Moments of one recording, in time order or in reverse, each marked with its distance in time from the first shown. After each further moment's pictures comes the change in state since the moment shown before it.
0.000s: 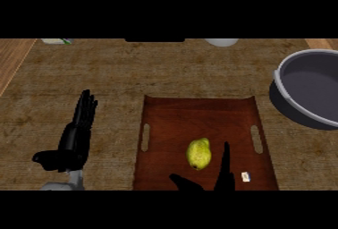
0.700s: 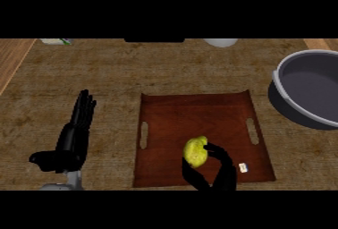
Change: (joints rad) left arm 0.010 -0.018 0.022 -0.030 -0.028 -0.018 0.029; right arm -0.084 -0.005 -0.028 0.128 0.127 -0.111 0.015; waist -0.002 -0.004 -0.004
